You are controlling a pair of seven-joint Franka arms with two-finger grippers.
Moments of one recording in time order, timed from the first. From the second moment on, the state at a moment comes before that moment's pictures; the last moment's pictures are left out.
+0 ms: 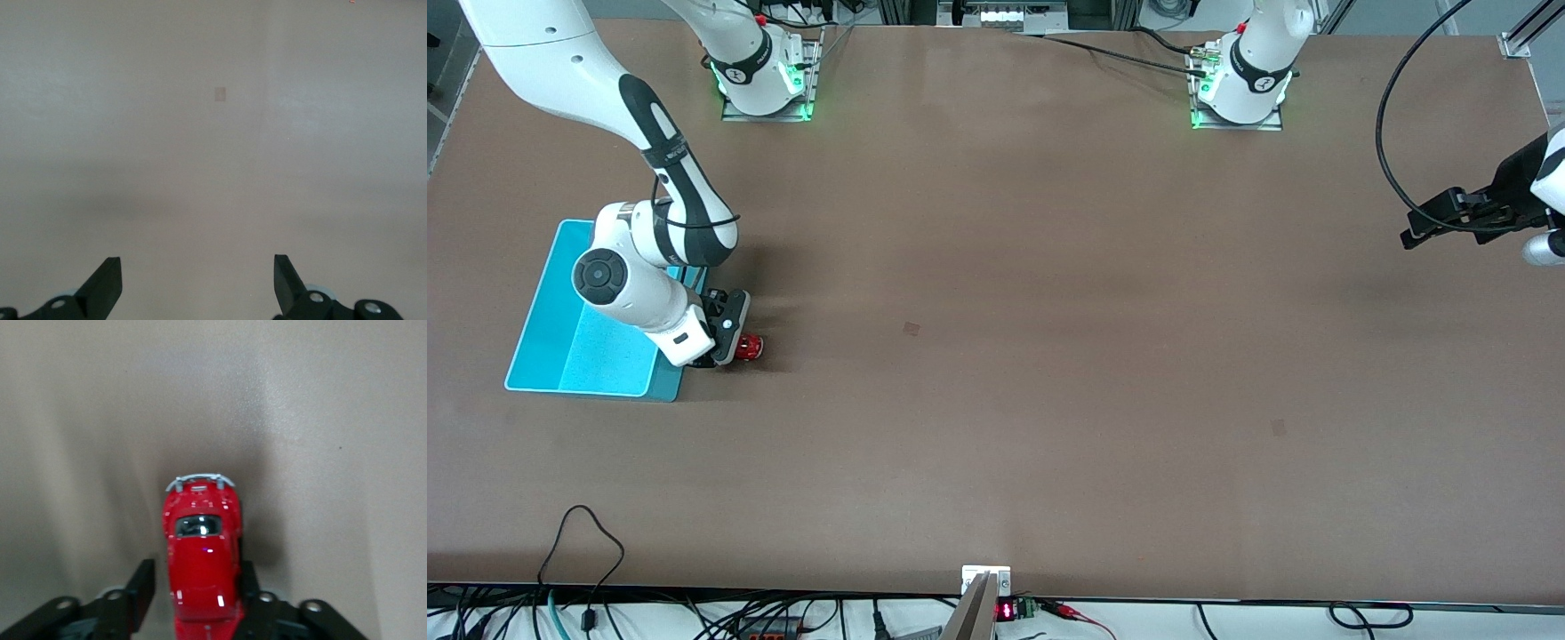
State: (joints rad) left arm 0.05 0.01 0.00 -1.65 -0.05 1.64 -0.05; right arm 0.00 0.50 0.05 -2.04 -0.07 2.50 -1.30
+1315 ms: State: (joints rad) left arm 0.05 0.01 0.00 -1.65 -0.05 1.64 -0.05; right arm -0.01 0.26 -0.11 -1.92 0.01 2.06 -0.28
